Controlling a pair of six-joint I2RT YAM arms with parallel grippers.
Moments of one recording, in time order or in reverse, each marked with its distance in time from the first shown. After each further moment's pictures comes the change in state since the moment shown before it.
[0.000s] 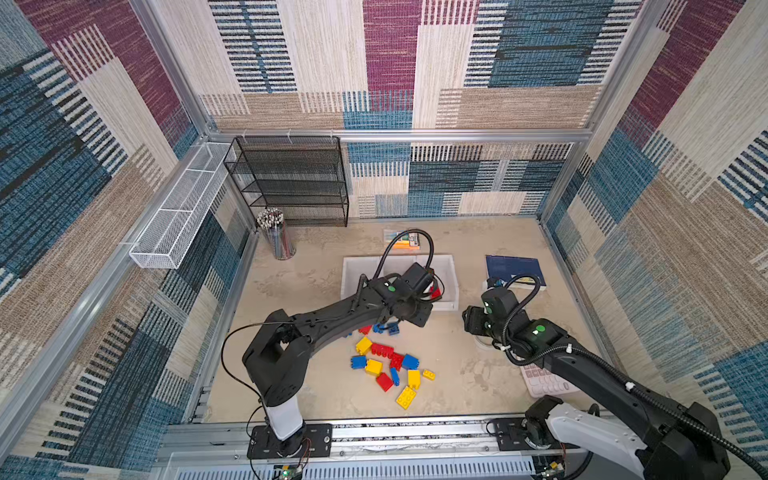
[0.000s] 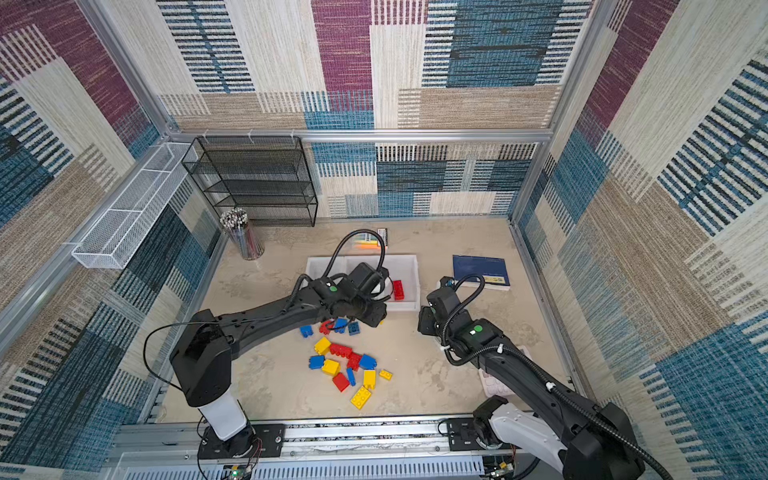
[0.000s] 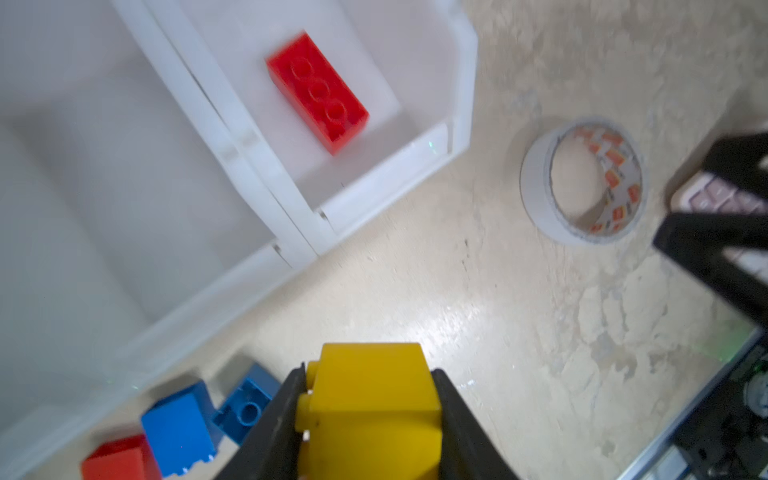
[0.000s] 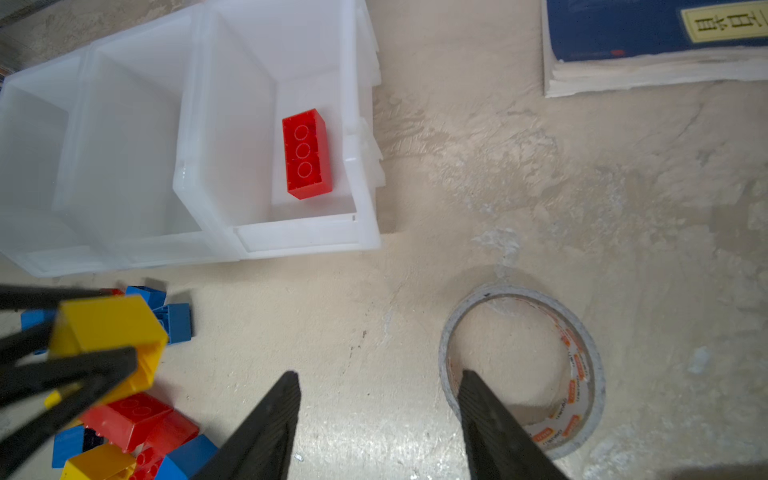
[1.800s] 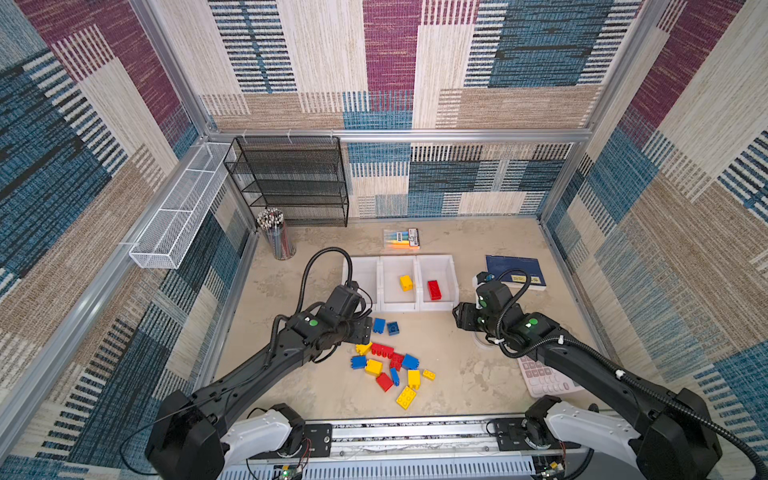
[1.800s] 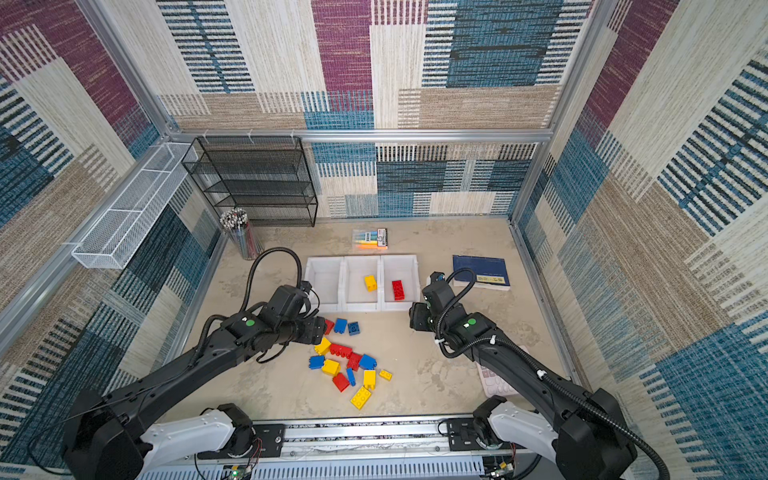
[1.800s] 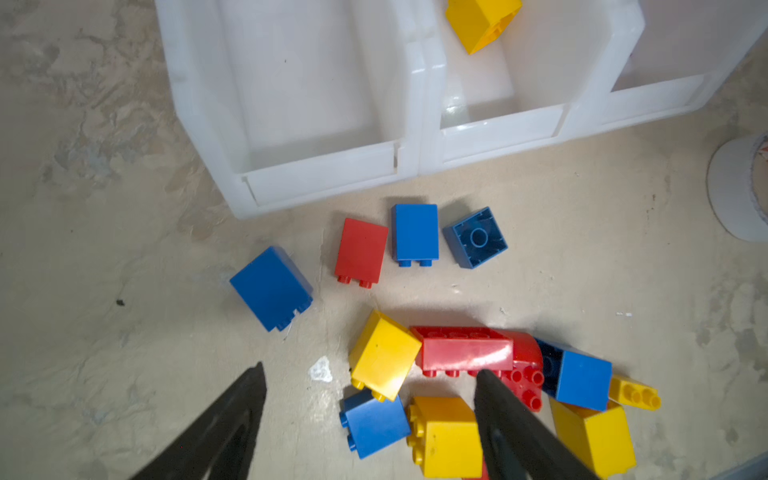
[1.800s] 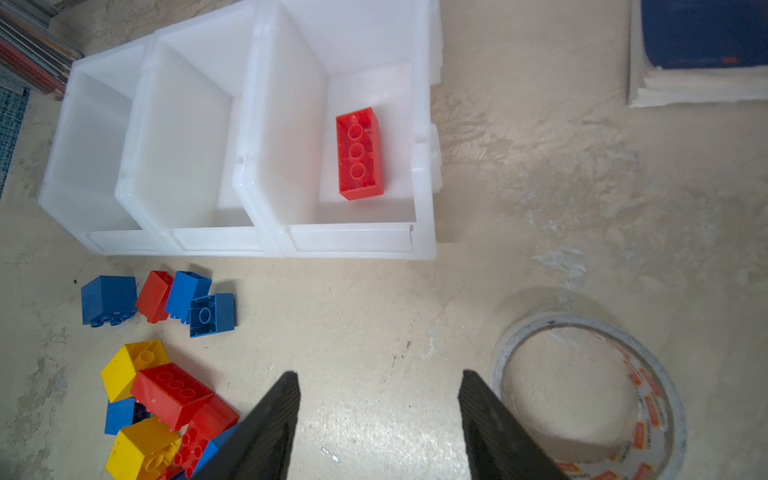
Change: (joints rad) left arm 0.203 -0.646 -0.621 -0.039 -0.106 -0.130; right arm 0.018 0.093 0.051 0.068 -0.102 -0.037
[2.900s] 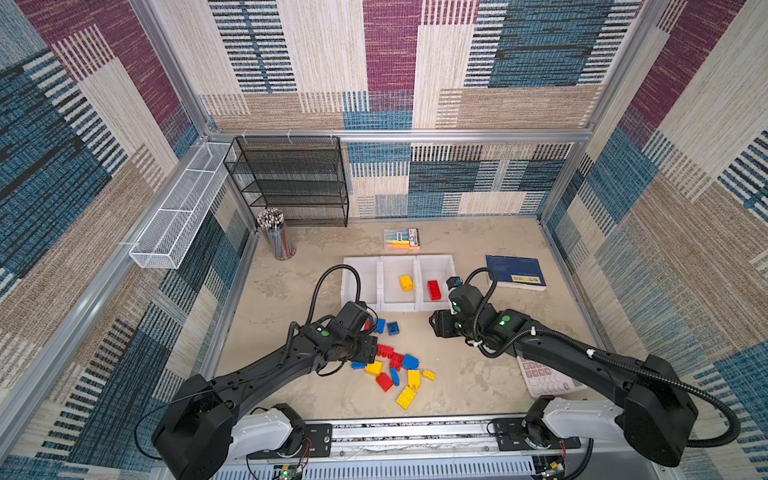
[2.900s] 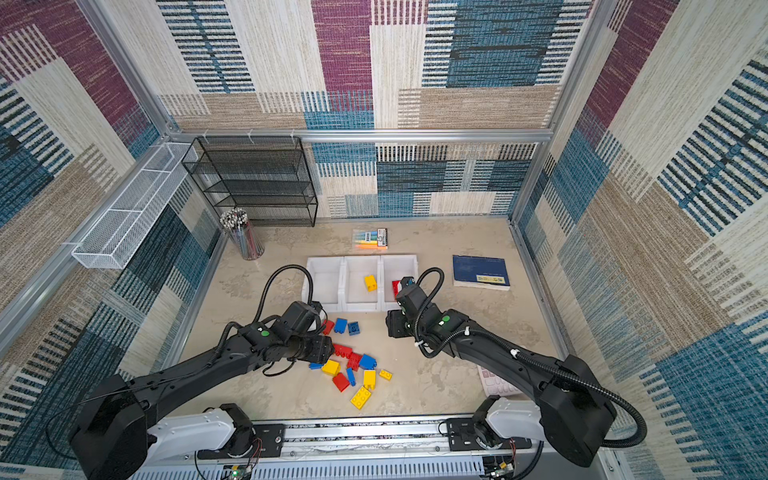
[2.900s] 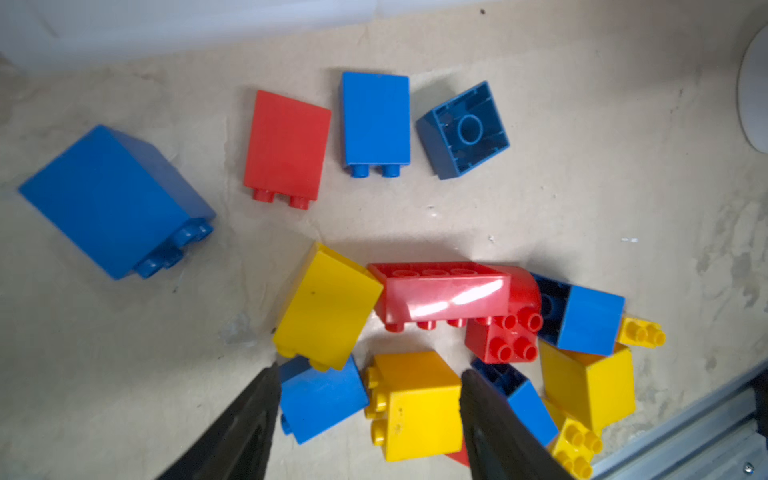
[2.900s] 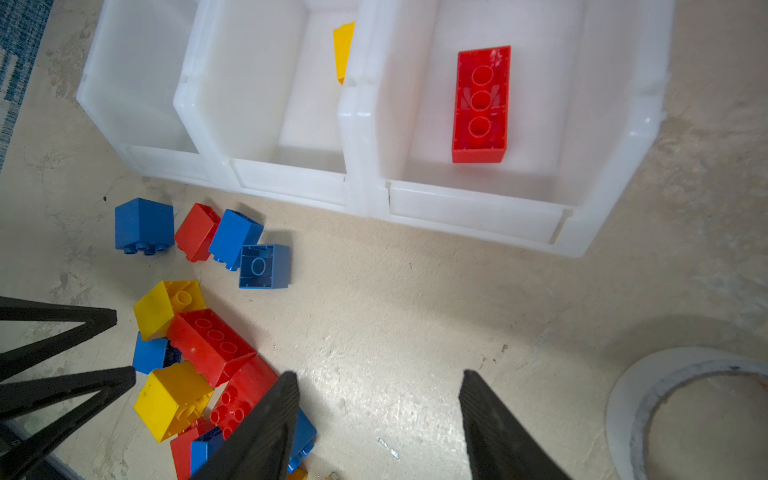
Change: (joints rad) left arm -0.081 0.102 -0.097 0.095 0.138 -0.071; right arm 0.159 0.148 0.054 0.047 -0.014 -0.008
